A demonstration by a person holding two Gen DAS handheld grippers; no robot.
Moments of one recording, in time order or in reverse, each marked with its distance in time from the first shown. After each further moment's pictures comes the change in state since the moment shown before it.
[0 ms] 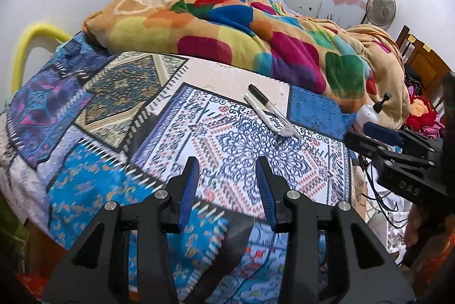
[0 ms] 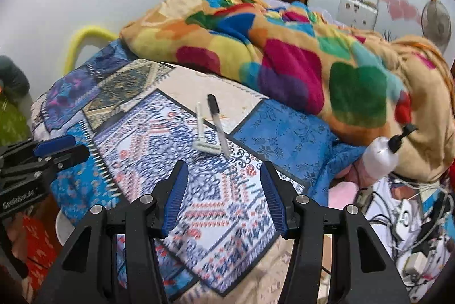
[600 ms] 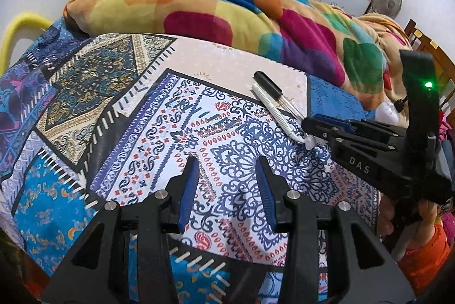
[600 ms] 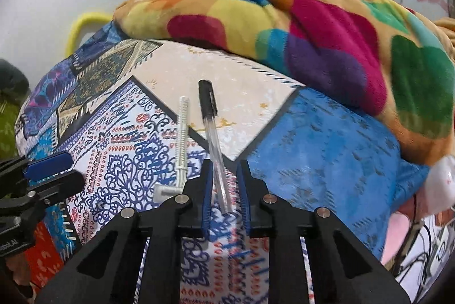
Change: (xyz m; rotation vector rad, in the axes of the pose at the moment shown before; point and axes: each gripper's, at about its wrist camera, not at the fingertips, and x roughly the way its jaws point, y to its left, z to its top) left arm 0.080 0.006 0.015 -0.005 0.073 -0.023; right arm 0.099 -0.004 0.017 -0.046 0.076 0.092
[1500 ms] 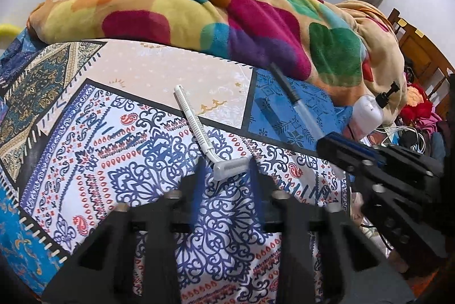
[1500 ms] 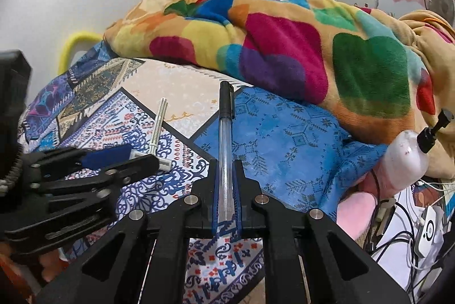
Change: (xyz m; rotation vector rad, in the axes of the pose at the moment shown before) left arm 0.042 -0.073 0.012 0.042 0.020 -0.087; right arm -0.056 -0.036 -0.027 0.078 -0.089 -0.054
